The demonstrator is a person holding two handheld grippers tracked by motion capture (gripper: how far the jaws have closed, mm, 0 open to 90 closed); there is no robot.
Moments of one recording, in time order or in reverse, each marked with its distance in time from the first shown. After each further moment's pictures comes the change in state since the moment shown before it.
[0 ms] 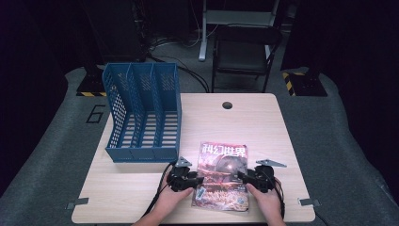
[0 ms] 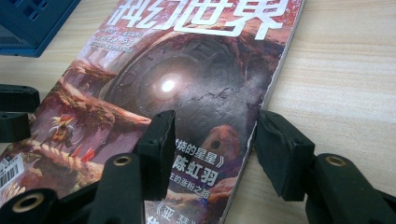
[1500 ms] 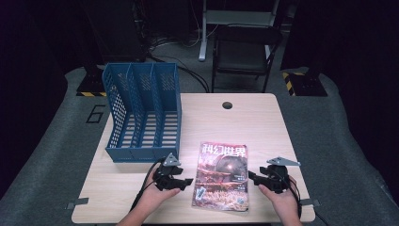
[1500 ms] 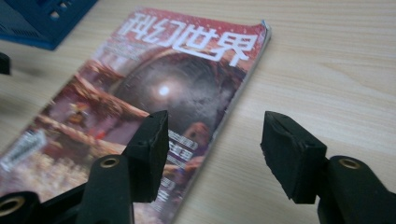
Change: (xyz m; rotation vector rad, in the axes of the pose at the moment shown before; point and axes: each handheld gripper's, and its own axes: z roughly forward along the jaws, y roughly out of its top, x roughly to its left) left arm 0.012 0.007 -0.043 0.037 0.006 0.100; right arm -0.004 0.018 -0.051 0.003 -0.030 -0.116
